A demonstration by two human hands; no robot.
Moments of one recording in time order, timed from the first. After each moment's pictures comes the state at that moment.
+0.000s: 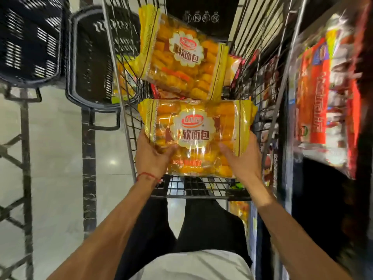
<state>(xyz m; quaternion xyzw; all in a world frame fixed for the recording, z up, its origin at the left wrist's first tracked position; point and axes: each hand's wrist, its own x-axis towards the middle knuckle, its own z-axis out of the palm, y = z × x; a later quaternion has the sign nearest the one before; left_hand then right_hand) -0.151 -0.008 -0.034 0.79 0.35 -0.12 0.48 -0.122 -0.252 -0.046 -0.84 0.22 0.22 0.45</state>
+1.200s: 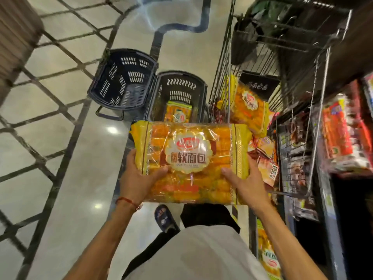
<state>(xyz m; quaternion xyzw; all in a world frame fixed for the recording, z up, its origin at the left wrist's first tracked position) -0.357 0.317 0.113 0.75 0.35 -0.05 0.56 -0.287 0.024 0.108 -0.84 0.10 0.18 0.50</state>
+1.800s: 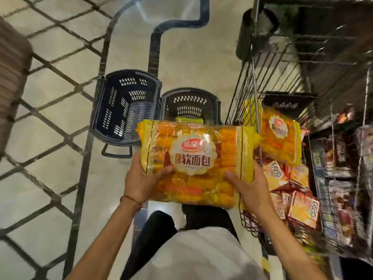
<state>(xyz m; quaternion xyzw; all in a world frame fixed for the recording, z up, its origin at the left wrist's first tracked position) -0.111 0.443 0.082 0.77 0.32 -0.11 0.55 -0.088 0.151 0.074 -0.80 0.15 0.16 0.56</state>
